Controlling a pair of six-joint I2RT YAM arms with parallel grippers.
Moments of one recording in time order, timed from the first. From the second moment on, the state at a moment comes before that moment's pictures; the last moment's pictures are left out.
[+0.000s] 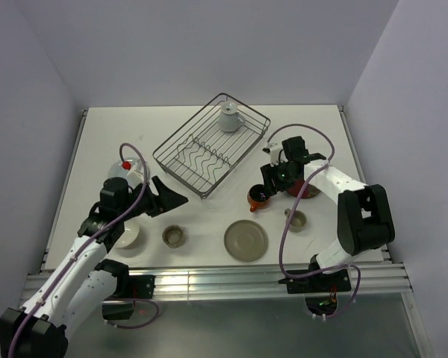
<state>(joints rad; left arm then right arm) -0.31 0.73 0.49 -0.17 0.52 -0.81 0.22 1.55 0.96 -0.55 -0.34 -0.15</state>
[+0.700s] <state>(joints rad) -0.38 0.81 0.49 -0.12 0.48 -0.81 0.29 1.64 1.00 -0.48 -0.25 -0.27</state>
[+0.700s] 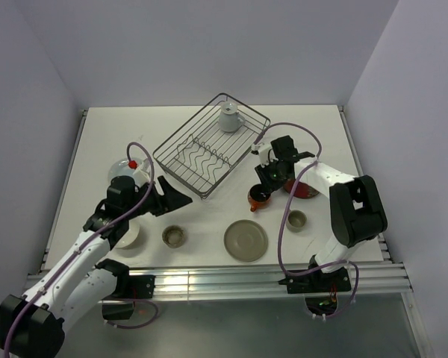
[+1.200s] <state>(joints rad) -0.43 0.85 0.58 -0.03 0.49 -0.89 0.27 1.59 0.99 -0.47 -0.29 -0.28</state>
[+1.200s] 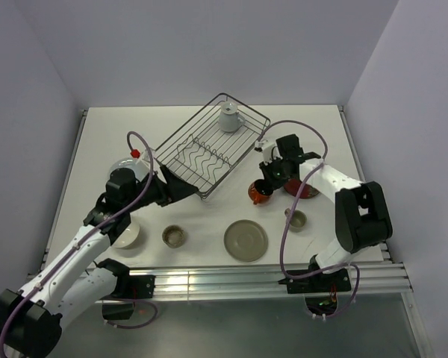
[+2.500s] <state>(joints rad) -0.67 1.62 1.04 1.01 0.77 -1.56 0.21 0.96 0.95 0.28 -0.41 0.06</state>
